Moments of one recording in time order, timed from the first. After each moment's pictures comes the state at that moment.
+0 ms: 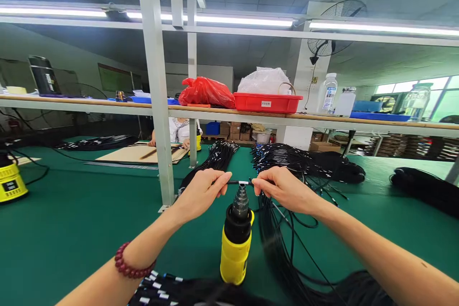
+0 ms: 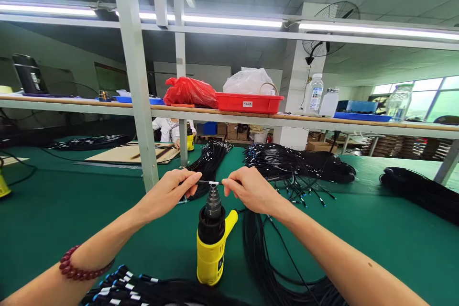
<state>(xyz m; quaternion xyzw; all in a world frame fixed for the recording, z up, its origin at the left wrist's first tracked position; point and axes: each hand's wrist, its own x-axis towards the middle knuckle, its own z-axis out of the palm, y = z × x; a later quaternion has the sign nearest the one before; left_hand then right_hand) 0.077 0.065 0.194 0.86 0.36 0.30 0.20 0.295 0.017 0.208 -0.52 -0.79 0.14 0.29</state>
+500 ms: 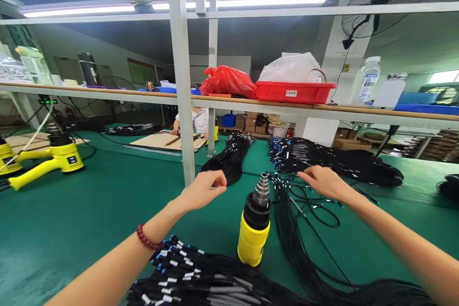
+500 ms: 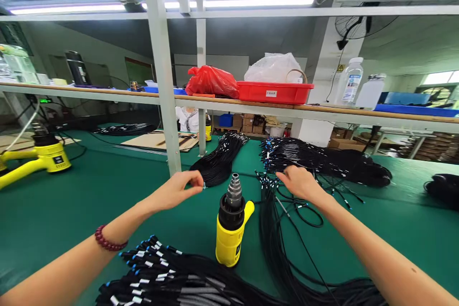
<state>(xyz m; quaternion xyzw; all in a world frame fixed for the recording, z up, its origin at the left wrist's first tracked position) 0.024 0.091 0.142 0.86 0.44 0.21 0.18 0.370 0.065 0.155 -0.71 -0.69 0.02 0.14</state>
